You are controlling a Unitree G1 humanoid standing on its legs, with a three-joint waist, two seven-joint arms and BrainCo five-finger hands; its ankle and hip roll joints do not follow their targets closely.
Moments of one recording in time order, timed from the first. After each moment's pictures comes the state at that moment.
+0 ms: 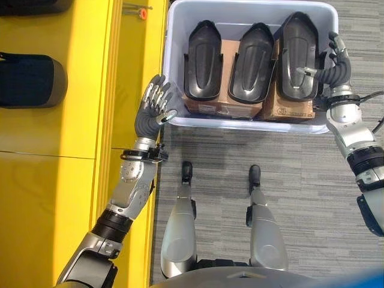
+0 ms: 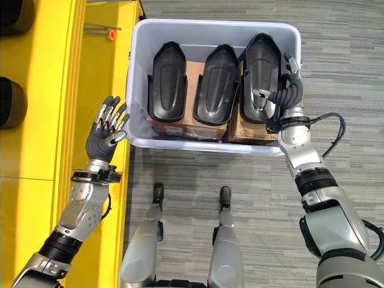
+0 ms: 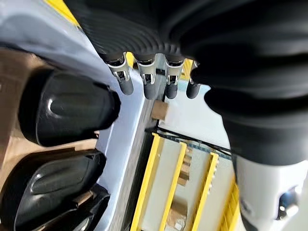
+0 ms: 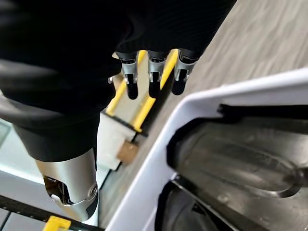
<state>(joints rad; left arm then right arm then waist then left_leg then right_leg) -0.25 0.45 -0.26 0.01 -0.70 -0.38 0.09 -0.86 -0.74 0.37 0.71 0.29 -0.27 -0.36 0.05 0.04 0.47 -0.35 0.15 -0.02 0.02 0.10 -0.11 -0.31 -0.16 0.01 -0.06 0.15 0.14</state>
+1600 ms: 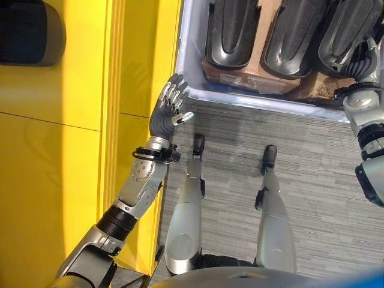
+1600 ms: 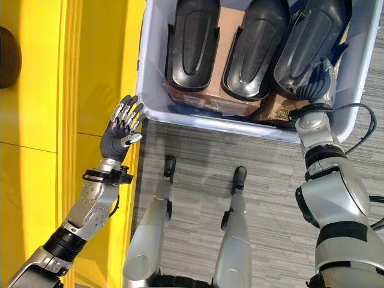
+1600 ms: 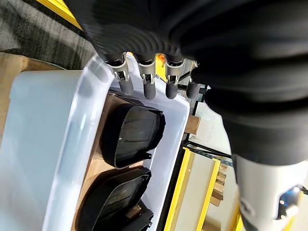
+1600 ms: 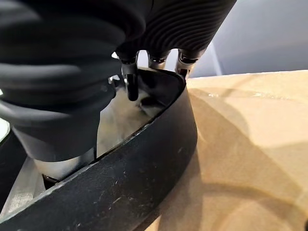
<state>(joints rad) -0.31 0.48 -0.39 -0.02 -0.70 -0.38 0.15 -1.18 -0.72 0.52 1.31 0.29 -0.21 -0.41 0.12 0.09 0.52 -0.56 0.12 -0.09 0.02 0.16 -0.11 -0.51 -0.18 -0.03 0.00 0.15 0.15</state>
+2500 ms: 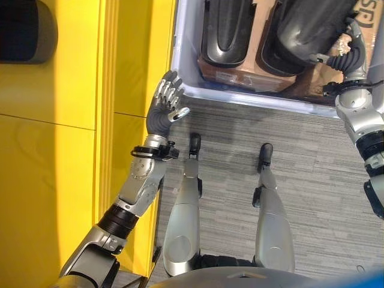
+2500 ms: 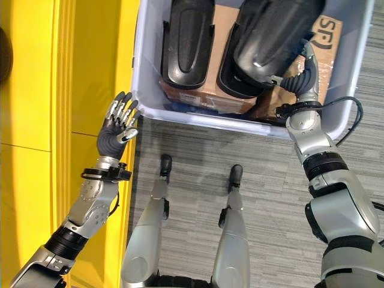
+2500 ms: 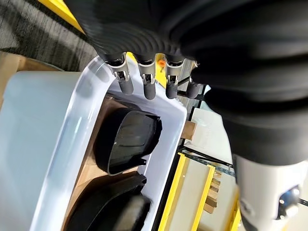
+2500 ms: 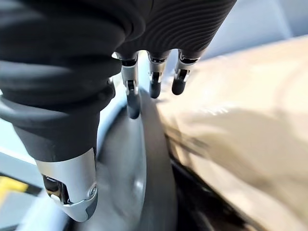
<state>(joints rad) -0.29 0.46 -0.33 -0.02 -0.70 -0.39 0.16 -0.97 -0.79 0.47 0.77 0.33 -0.25 -0.43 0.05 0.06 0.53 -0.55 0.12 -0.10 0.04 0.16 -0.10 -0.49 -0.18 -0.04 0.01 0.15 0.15</state>
